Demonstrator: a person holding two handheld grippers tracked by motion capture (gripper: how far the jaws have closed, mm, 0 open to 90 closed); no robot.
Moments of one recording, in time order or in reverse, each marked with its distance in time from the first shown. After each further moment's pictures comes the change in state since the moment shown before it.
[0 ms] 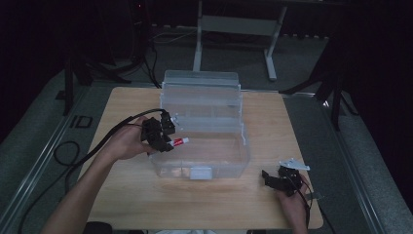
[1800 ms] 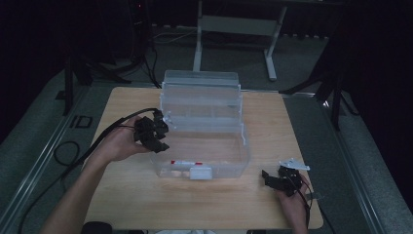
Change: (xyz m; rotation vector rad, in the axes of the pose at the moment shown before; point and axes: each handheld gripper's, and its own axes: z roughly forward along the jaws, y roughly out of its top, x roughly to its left) left arm 0.002 -0.021 -0.017 -0.060 0.059 -0.067; right arm 0.000 0.000 0.000 0.000 0.001 0.000
